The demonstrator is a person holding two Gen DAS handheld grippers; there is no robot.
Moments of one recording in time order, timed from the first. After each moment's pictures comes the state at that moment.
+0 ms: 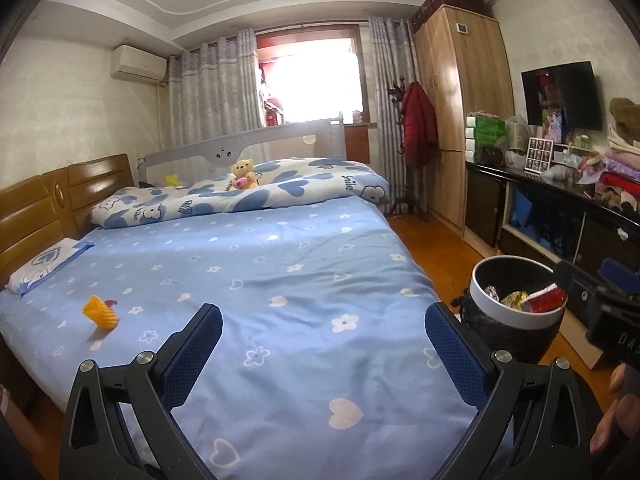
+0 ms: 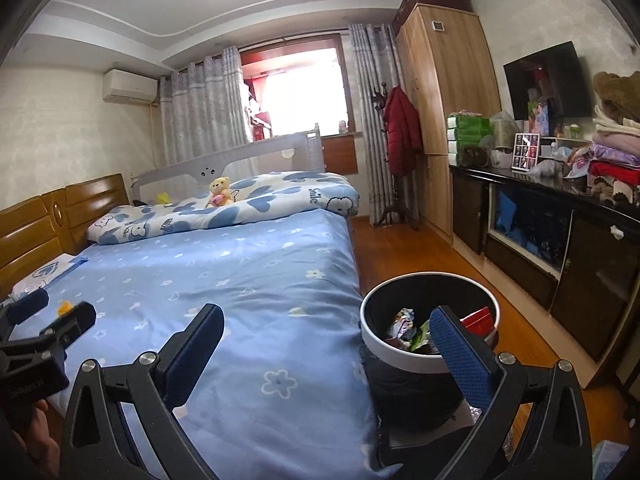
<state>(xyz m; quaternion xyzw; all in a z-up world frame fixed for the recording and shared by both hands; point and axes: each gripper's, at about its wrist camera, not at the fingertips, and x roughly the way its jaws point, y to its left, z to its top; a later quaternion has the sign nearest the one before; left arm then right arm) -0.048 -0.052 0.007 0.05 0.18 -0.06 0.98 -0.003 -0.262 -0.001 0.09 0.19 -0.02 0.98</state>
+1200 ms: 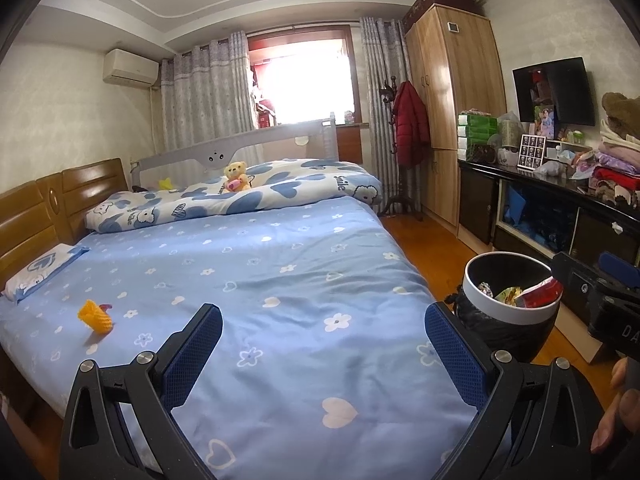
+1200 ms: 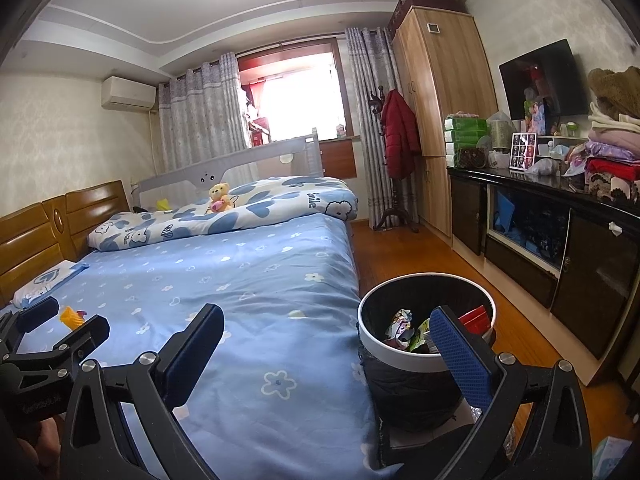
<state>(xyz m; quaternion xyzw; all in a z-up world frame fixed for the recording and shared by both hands) -0.038 -0.043 0.008 0.05 0.18 -0.07 0.98 -0.006 -0.260 0.002 0.09 0.19 -0.02 0.98</state>
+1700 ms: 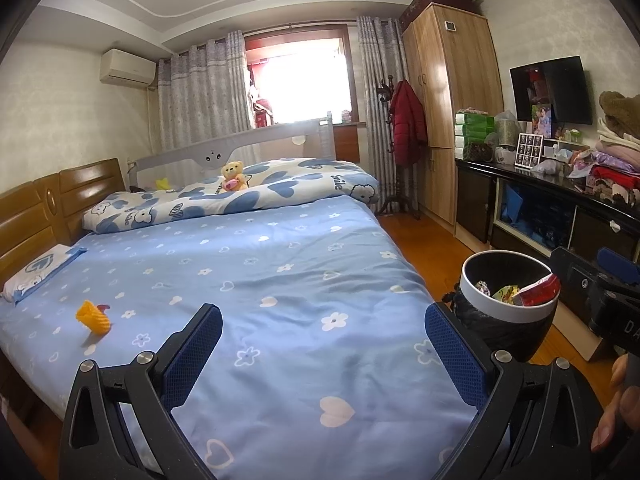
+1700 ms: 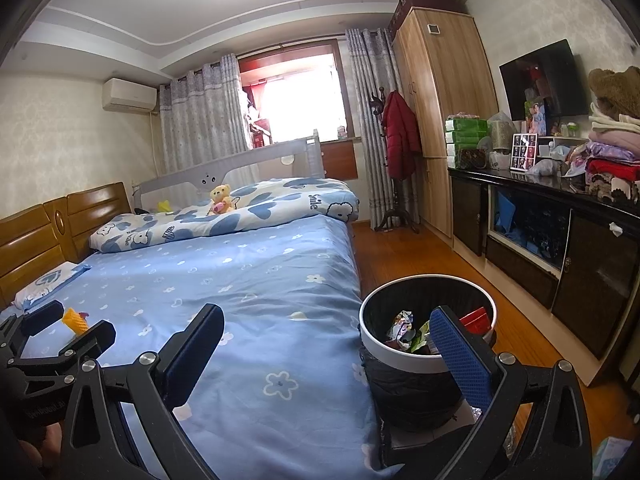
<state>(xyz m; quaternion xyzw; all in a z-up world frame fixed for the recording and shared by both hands) -0.037 -0.042 0.007 0.06 0.18 -0.08 0.98 -0.007 -0.260 0.003 0.09 0.18 -0.02 0.98</state>
